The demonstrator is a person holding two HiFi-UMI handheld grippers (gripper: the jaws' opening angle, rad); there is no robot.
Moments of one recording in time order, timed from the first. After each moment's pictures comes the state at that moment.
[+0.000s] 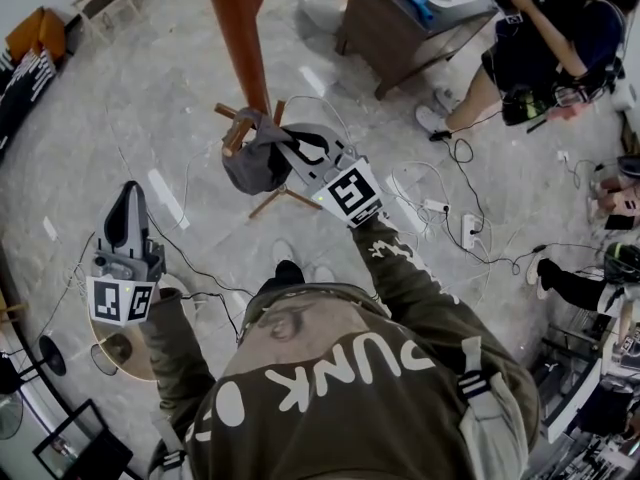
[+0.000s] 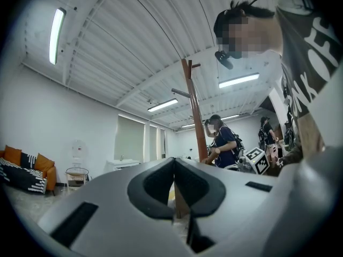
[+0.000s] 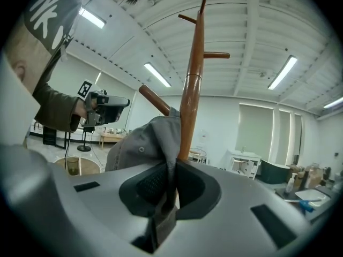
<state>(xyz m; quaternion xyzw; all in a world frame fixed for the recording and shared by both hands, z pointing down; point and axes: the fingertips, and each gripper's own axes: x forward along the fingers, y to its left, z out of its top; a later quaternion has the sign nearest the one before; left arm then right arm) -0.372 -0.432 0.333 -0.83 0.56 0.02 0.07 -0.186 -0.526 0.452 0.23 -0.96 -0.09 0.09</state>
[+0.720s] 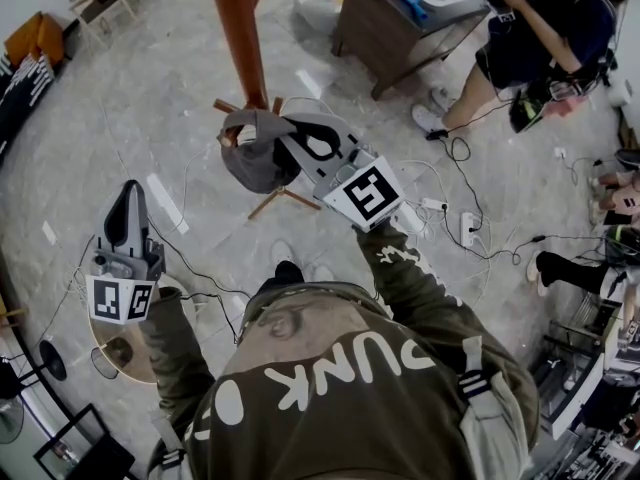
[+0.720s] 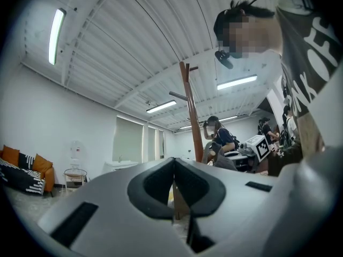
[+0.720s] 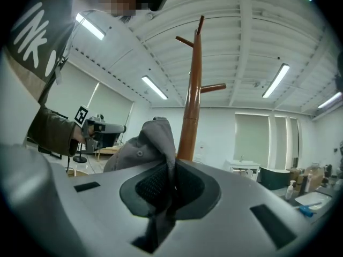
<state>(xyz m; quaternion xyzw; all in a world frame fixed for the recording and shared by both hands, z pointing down) -0.368 -0.421 0.327 -0.83 0.55 0.03 0.08 -0.174 -0.504 0.374 0.24 -0.96 -0.10 0.01</state>
